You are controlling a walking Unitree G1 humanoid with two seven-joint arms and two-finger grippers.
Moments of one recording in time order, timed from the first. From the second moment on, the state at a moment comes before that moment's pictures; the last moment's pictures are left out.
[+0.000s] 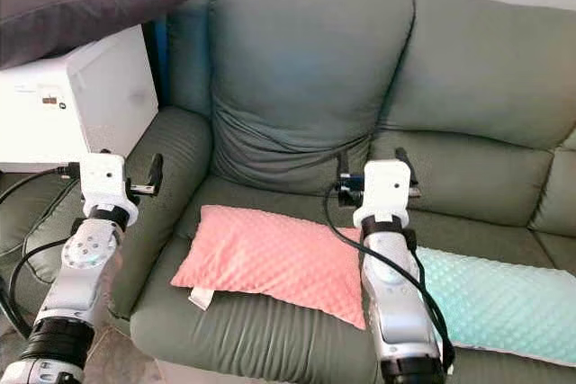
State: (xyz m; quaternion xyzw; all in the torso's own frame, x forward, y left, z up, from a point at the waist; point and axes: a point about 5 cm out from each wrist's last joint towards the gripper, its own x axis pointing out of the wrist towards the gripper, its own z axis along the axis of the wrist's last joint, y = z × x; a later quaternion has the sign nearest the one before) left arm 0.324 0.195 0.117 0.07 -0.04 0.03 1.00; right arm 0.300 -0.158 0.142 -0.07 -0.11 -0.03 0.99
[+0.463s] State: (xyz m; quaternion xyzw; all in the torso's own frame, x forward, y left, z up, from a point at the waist) left arm 0.304 0.196 0.105 0.04 -0.02 0.03 1.00; right arm 0.300 -0.152 0.134 -0.06 -0.09 -0.02 0.99
